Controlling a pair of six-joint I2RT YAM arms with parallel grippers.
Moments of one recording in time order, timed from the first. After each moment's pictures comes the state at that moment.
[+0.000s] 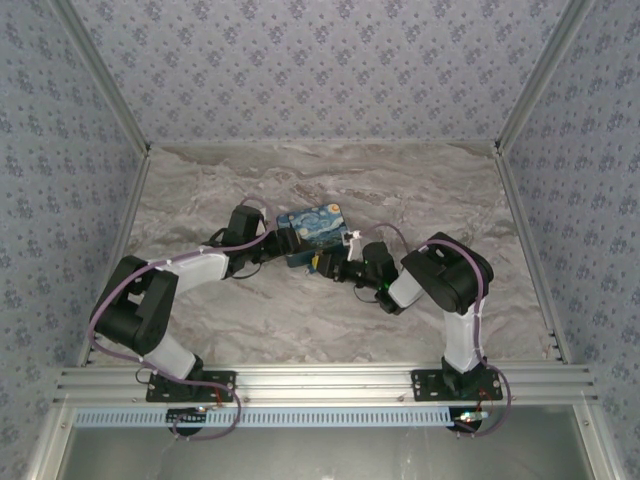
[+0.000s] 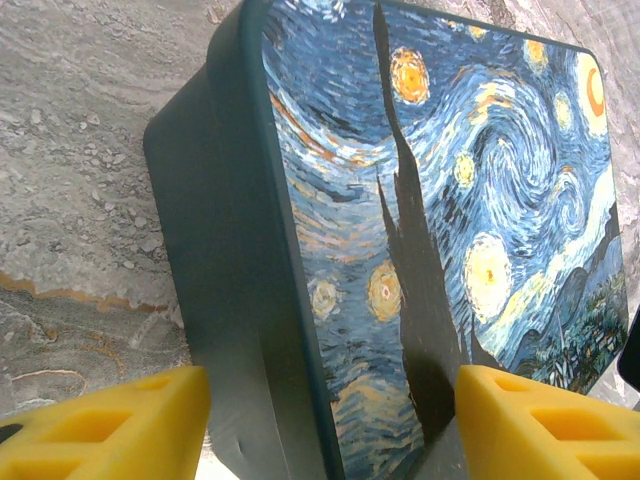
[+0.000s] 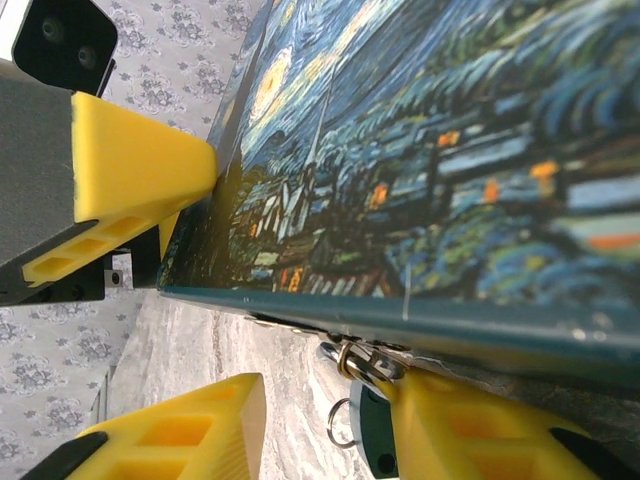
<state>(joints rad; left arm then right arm) -0.45 1.57 0.75 0.07 0.29 -0.75 0.65 1.97 0.53 1.16 -0.42 0.83</state>
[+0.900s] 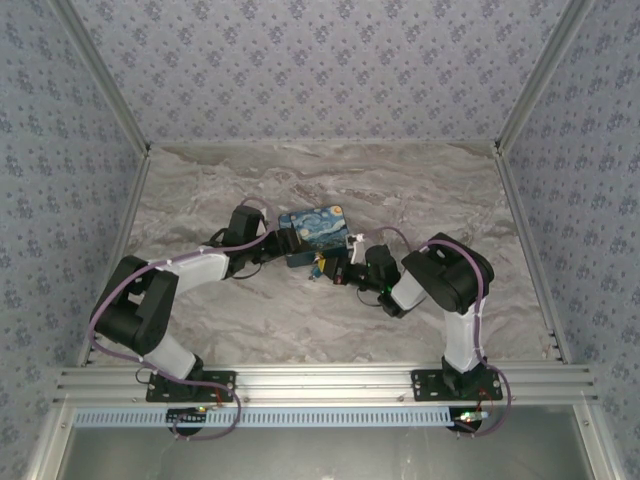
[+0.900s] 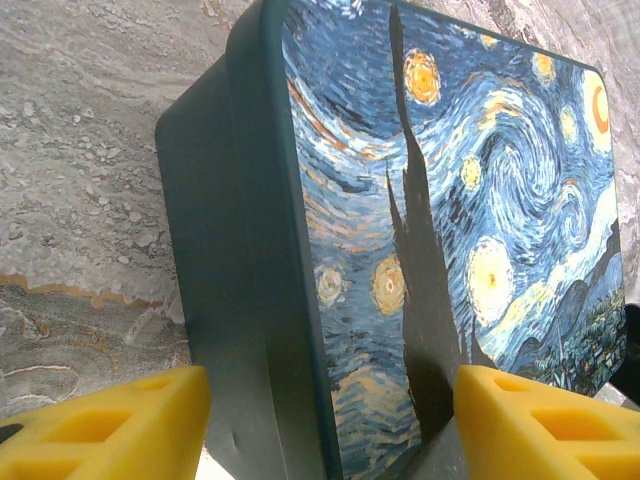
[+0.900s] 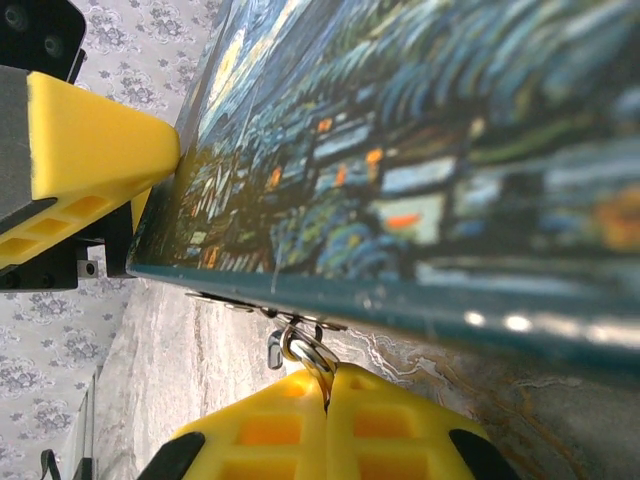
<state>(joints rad) -0.46 1.57 0.75 0.07 0.29 -0.76 0.64 1.97 0.49 1.17 -0.40 0.85</state>
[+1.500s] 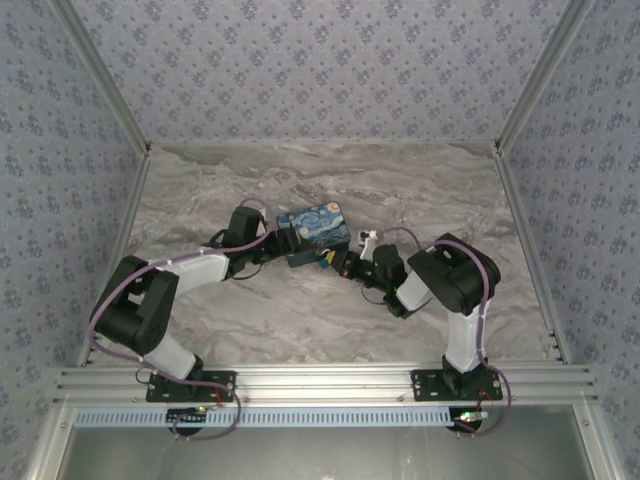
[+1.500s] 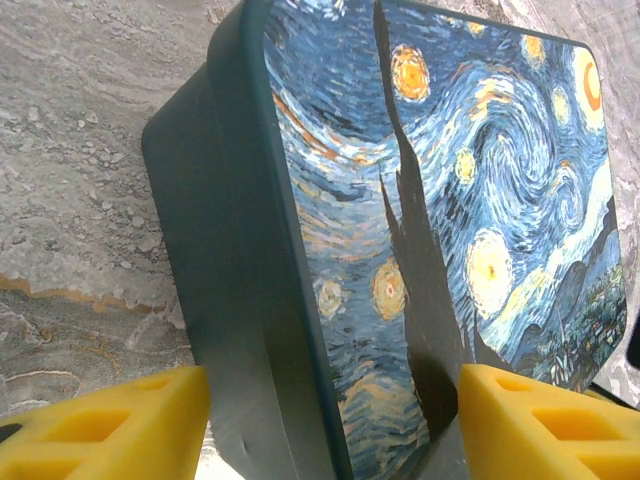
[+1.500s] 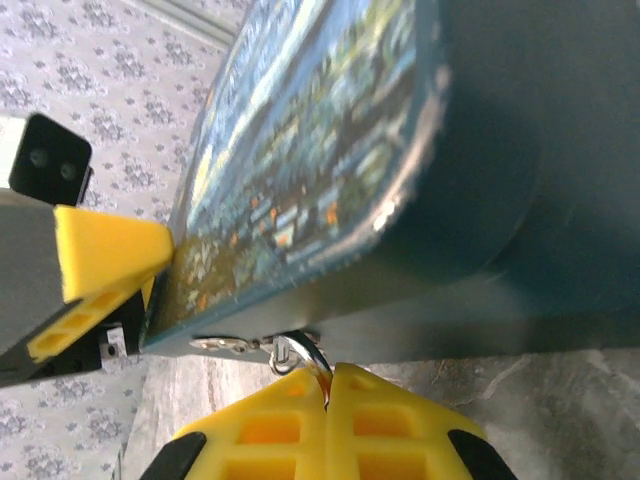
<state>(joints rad) -0.46 1.57 0.74 0.09 0.28 -0.77 0.59 1.93 0.46 1.22 -0.33 0.97</state>
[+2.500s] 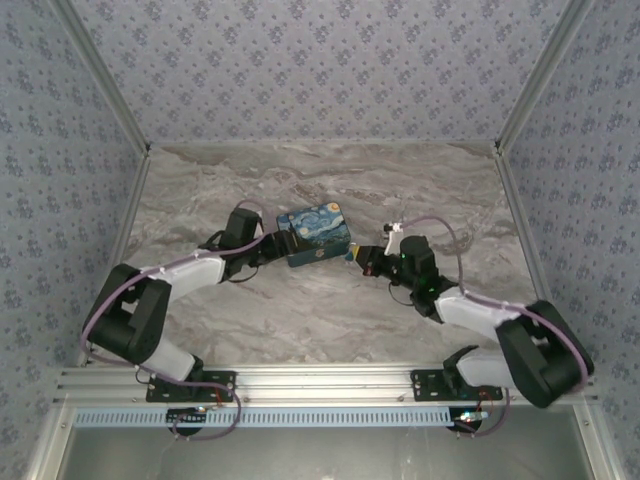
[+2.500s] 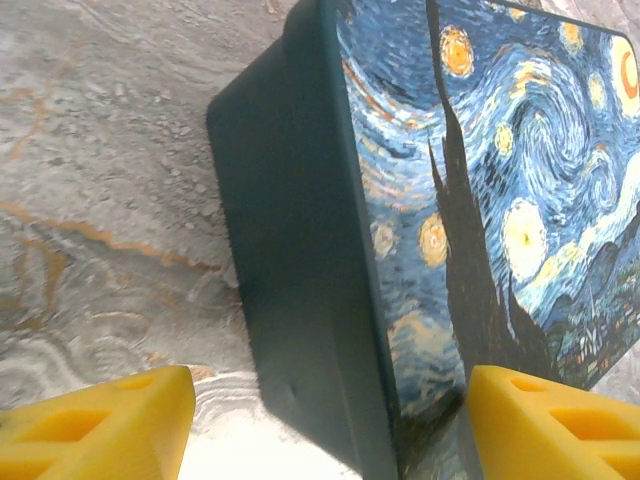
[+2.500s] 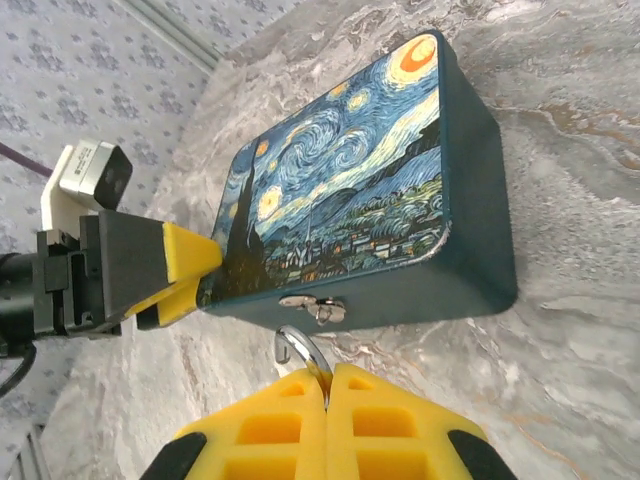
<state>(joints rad) -0.45 1.49 0.72 -0.02 0.23 -0.76 0.51 1.20 0.42 0.38 -0.28 0.64</state>
